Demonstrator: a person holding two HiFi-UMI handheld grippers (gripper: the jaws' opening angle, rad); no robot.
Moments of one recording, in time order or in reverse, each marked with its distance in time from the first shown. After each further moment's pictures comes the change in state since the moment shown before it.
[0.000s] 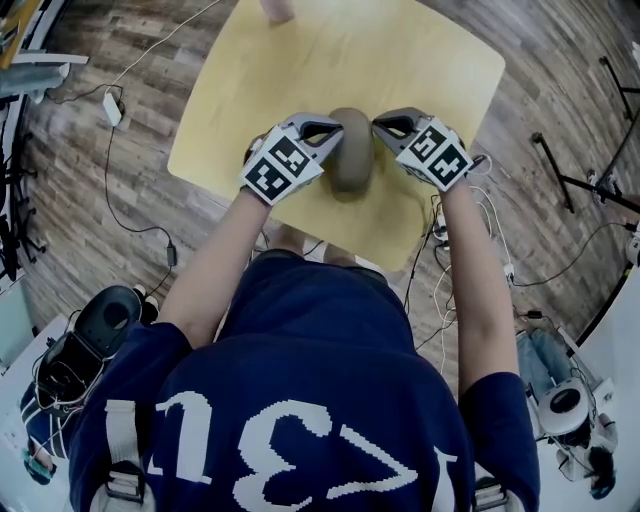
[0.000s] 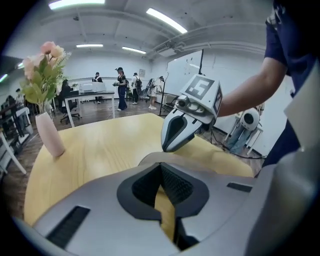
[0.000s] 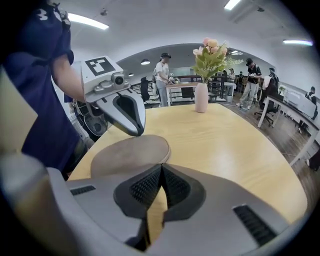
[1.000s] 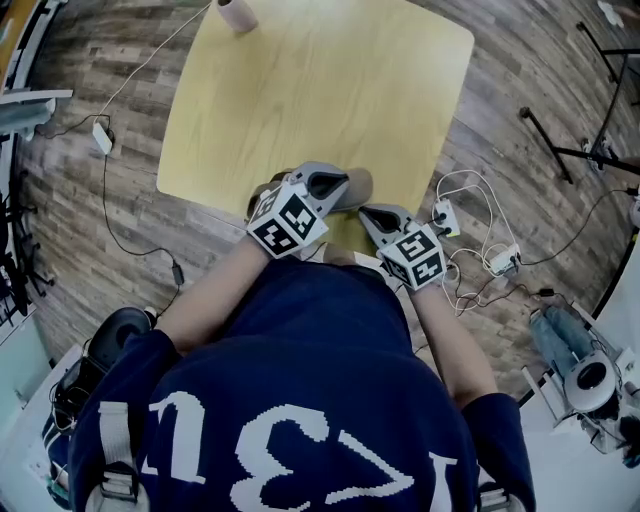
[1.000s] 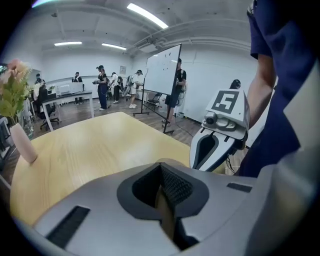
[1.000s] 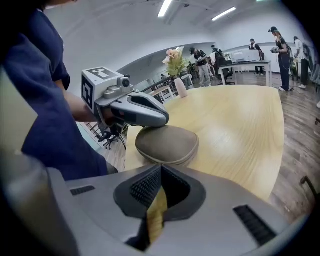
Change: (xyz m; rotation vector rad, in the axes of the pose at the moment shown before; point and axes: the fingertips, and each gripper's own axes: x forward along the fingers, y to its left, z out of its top) left arm 0.004 -0.115 -0.005 0.128 0.041 -0.158; right arm -0.040 0.169 -0.073 0.565 -0.147 -0.096
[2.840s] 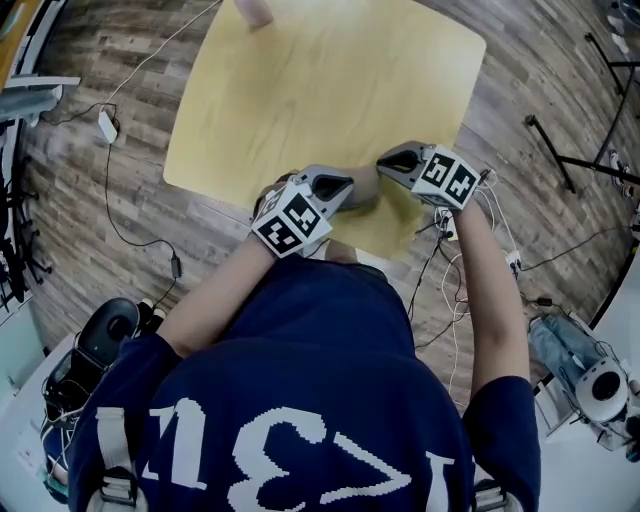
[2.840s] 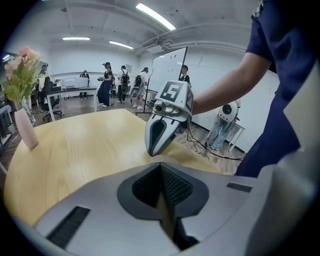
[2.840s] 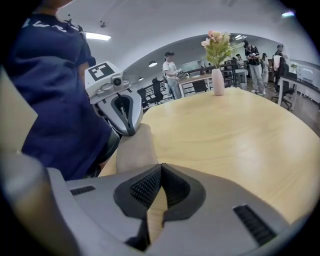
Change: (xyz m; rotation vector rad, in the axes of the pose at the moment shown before) left arm -0.013 -0.028 -0.023 -0.057 -0.020 0.009; right arm 0.020 -0.053 0.034 -0.505 0.226 0.294
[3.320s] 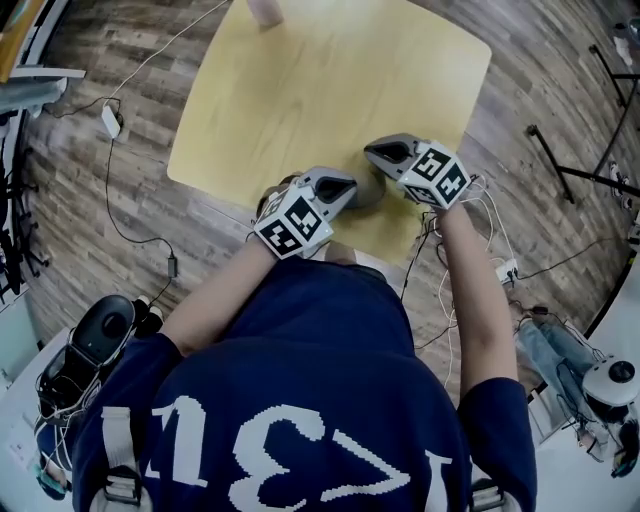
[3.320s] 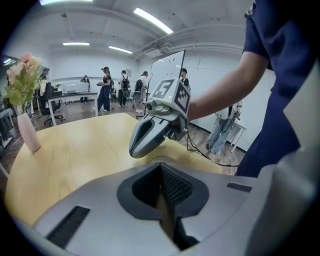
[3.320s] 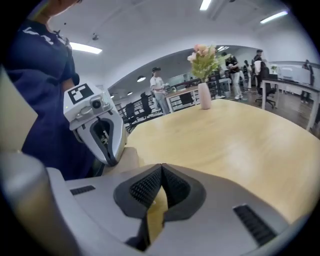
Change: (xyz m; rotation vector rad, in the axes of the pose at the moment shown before) left arm -0.006 0.003 -0.002 0.026 -0.042 0.016; right arm 0.015 -0.023 0.049 0.088 -0.163 -0.110
